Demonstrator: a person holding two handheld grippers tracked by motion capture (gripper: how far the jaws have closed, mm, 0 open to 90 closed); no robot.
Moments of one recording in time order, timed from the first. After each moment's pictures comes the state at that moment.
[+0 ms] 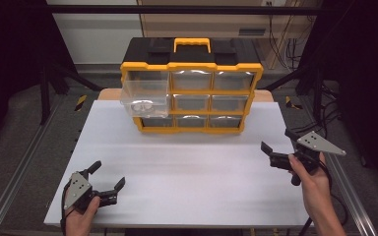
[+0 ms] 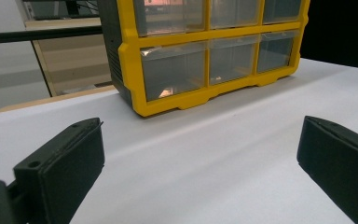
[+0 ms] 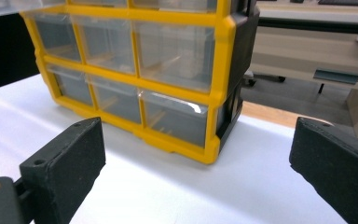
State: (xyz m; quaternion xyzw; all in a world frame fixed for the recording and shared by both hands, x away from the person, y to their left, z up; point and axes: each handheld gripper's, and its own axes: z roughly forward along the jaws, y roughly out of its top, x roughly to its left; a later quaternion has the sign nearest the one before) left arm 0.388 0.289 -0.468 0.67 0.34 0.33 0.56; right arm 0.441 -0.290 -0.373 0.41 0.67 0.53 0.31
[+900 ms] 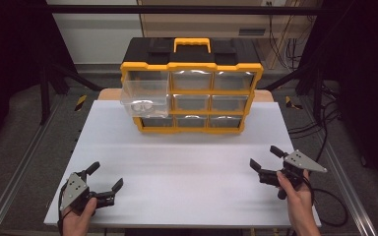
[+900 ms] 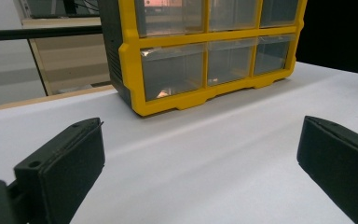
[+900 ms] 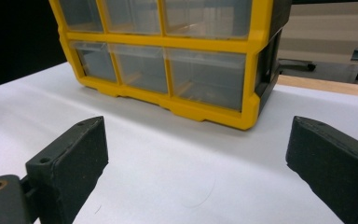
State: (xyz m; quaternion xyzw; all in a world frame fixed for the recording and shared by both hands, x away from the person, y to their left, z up) left arm 0.385 0.296 -0.467 0.67 0.35 0.32 0.57; right arm 0.432 -0.278 -0.439 0.40 0.67 0.56 0.27
